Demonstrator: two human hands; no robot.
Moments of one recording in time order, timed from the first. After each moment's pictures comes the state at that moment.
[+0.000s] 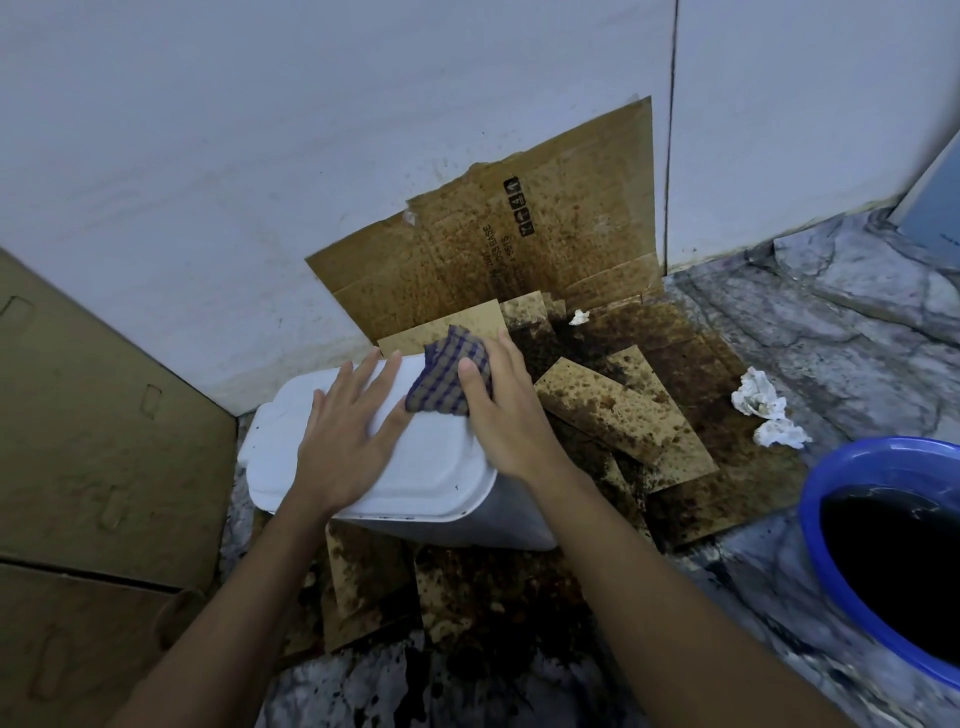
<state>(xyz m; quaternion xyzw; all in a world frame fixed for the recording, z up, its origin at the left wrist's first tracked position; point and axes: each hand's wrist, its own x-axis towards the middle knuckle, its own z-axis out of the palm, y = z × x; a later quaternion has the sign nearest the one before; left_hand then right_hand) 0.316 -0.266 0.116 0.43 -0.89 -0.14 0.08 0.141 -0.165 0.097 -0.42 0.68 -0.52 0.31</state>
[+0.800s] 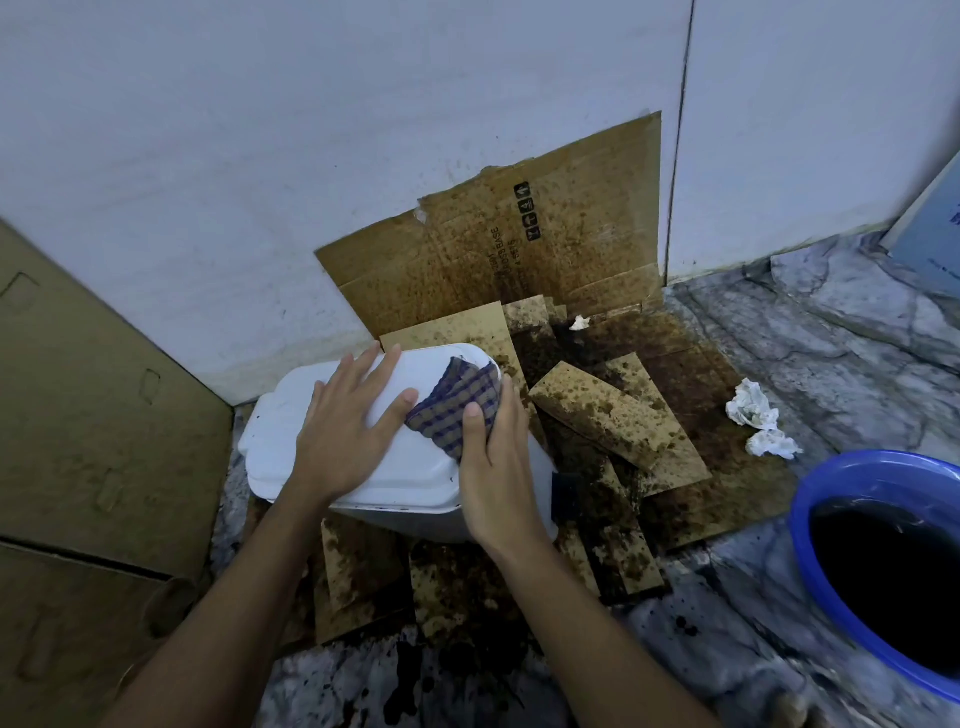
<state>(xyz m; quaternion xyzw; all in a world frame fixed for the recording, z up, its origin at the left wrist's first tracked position) 0.324 -0.270 0.117 0.44 -0.88 -0.15 0.11 0.203 -0.123 0.107 -0.32 0.65 -0.58 0.36</state>
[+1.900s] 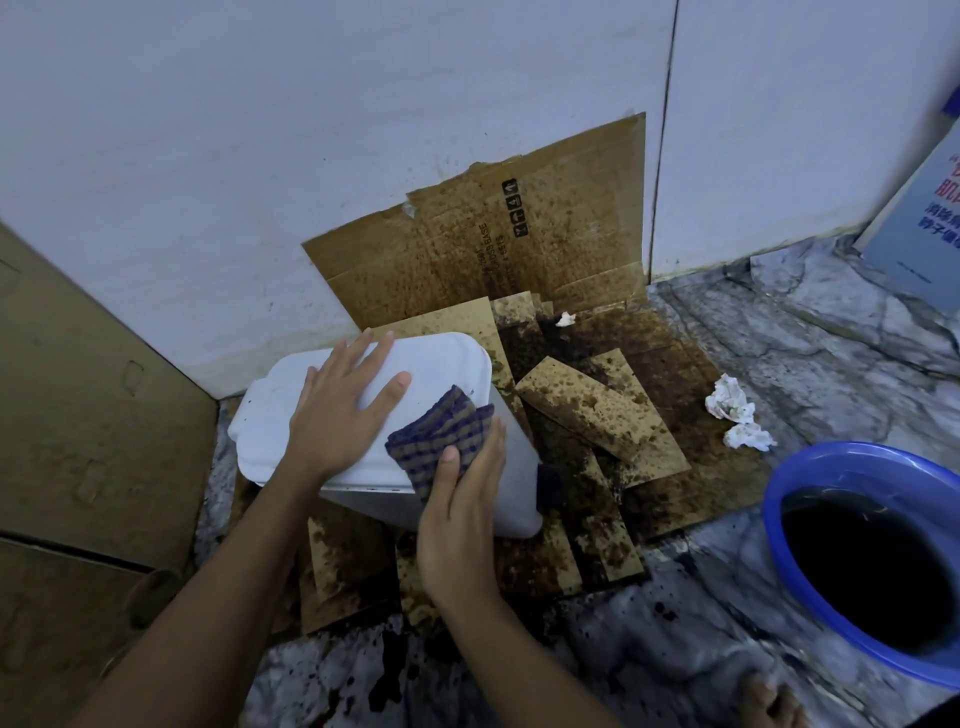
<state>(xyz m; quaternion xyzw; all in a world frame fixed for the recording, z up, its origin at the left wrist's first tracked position) 0.319 -0.271 0.116 0.45 -0.88 -0.14 0.10 0.260 -0.106 0.076 -0.27 0.66 -0.64 0.29</state>
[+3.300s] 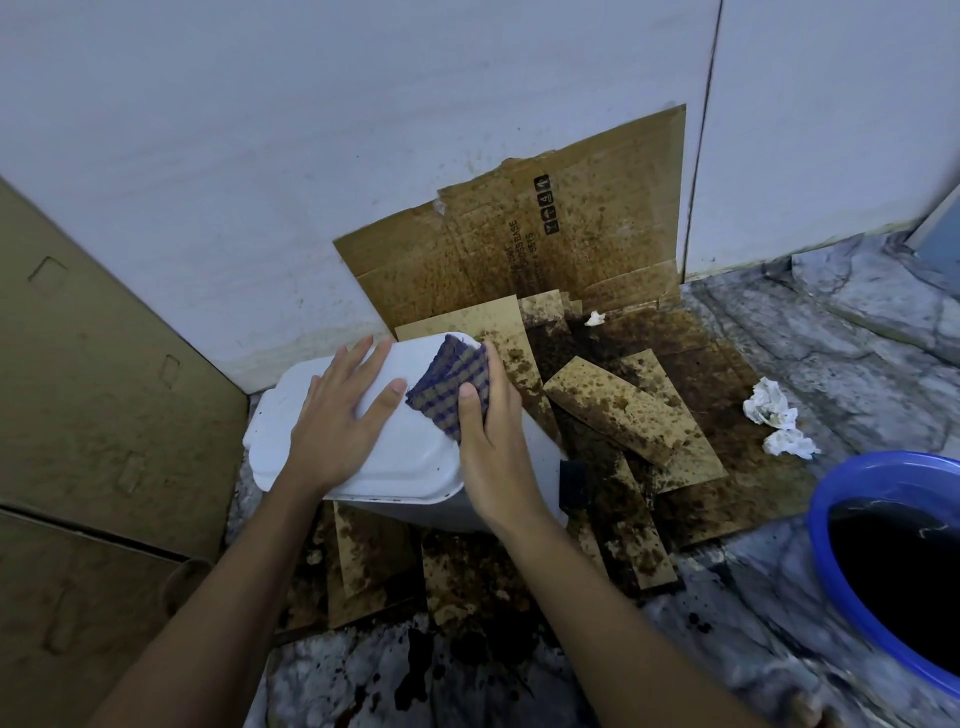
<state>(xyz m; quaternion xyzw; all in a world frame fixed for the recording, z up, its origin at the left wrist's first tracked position) 0.353 -0.277 0.117 0.45 -0.86 -0.18 0.15 0.213 -0.141 0.104 -0.37 0.62 -0.59 0.35</state>
